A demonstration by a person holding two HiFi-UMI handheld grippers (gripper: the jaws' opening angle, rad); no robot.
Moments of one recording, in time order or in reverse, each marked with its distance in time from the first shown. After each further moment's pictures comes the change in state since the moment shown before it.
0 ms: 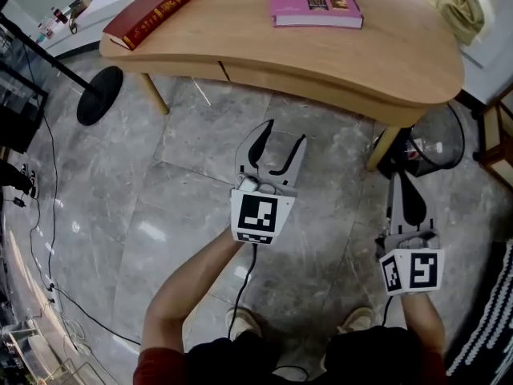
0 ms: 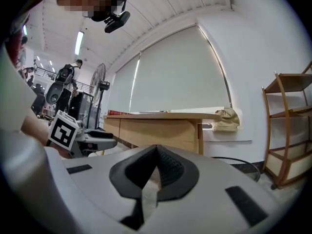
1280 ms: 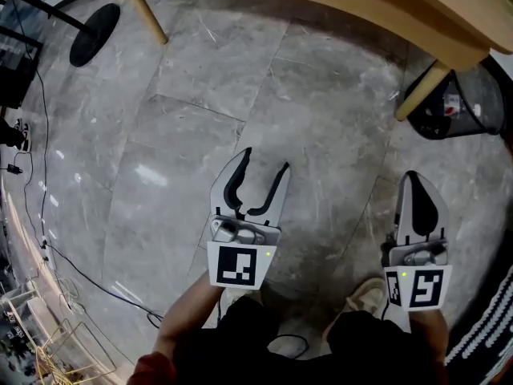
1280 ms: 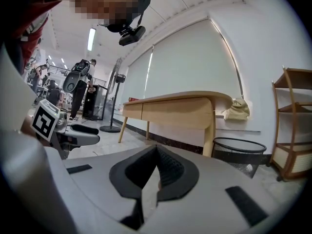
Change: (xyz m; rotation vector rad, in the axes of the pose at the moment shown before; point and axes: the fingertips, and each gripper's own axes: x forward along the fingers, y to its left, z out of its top) left arm -0.161 -0.030 -0.099 -0.069 0.107 0.151; right arm -0.053 0.068 -0.085 -0.057 0.077 0.138
